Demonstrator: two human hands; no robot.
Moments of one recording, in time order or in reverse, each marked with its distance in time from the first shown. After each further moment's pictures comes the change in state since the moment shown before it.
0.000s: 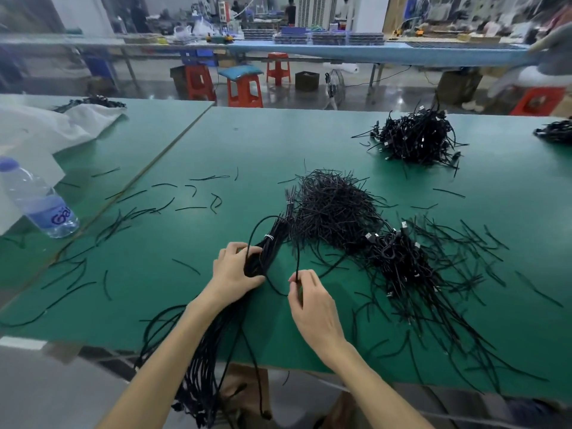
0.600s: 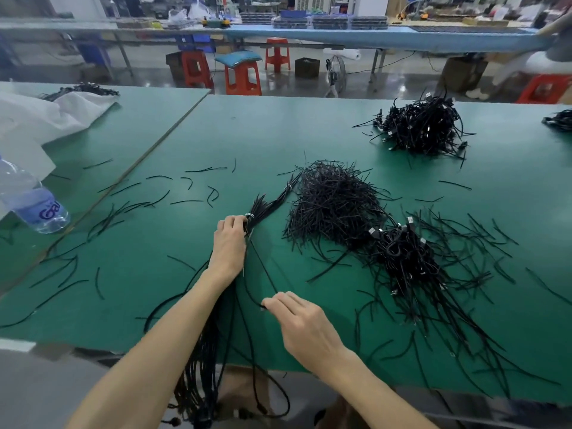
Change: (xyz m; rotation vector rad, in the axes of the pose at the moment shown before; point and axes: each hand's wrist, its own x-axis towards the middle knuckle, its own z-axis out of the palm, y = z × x) left_hand 0.067 -0.025 0.022 0.145 0.347 0.038; right_hand -0.014 0.000 0.004 -0.146 -0.051 -0.632
